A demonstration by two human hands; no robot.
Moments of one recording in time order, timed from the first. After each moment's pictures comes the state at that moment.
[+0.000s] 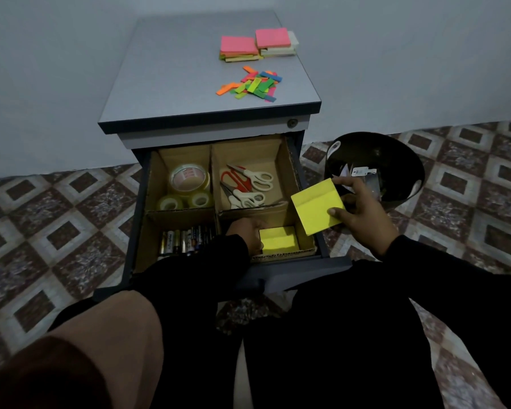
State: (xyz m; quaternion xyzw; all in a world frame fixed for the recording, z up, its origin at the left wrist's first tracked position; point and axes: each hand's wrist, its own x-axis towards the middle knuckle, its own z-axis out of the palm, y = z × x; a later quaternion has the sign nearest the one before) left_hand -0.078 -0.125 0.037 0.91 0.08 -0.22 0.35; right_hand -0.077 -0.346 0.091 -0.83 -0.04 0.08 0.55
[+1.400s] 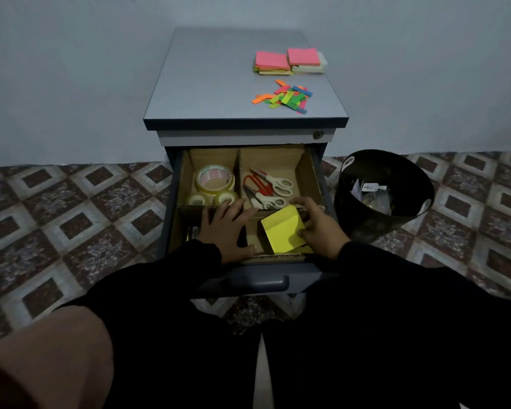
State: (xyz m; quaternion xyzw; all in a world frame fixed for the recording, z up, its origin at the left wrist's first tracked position) left_hand -0.120 -0.044 0.061 0.99 -0.07 -0.11 0.08; right_hand -0.093 -0.252 0.090 -0.92 -0.12 0.15 0.35
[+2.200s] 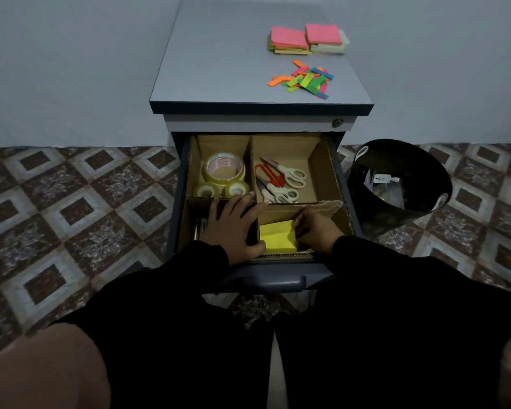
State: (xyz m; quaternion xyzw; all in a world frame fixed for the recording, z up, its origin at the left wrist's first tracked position) left_hand -0.124 -0.032 0.049 0.99 -0.09 -0.06 0.11; right_hand -0.073 -0.225 0.050 -0.89 -0.02 0.26 0.38
